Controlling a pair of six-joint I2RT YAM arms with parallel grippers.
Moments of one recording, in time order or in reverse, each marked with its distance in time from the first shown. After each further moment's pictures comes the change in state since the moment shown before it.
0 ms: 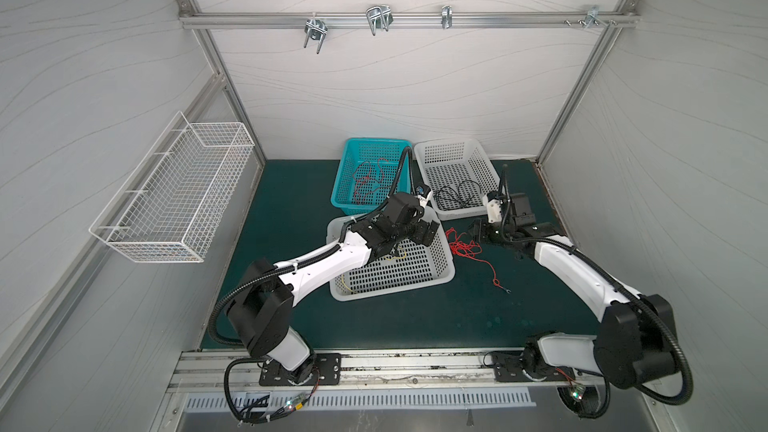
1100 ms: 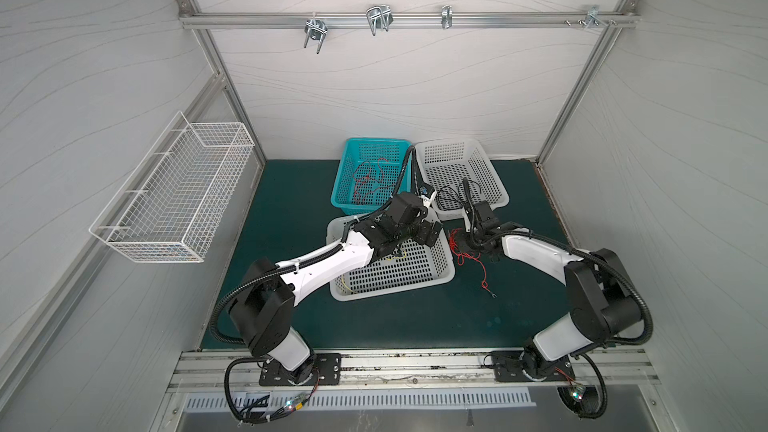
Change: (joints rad) left arm -0.016 0.005 0.031 -0.012 0.004 -0.001; right arm 0.134 0.222 0.019 0.079 0.323 -0.016
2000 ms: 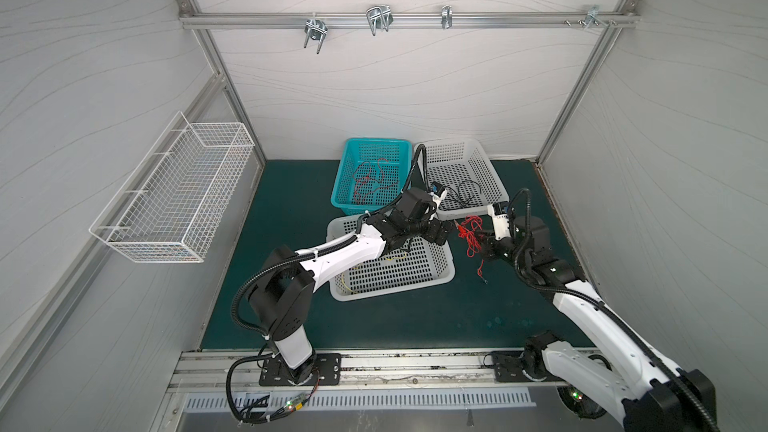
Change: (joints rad) left arm -0.001 0.135 0.092 0.014 0.148 -0.050; right arm -0.094 -0.630 -0.267 0.119 -0.278 -0.143
